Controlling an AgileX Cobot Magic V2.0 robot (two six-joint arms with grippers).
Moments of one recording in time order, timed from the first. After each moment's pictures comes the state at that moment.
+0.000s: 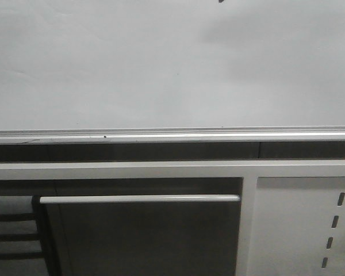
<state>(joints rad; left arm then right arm) -0.58 0.75 -0.59 -1.36 0.11 1.25 0.57 0.69 -0.59 0.53 0.03 -0.49</state>
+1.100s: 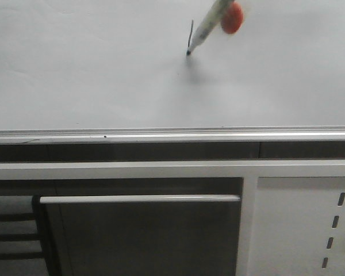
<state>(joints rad) -0.58 0.75 -0.59 -1.38 0.04 1.25 0.65 1.04 -0.59 0.49 -0.31 -0.49</state>
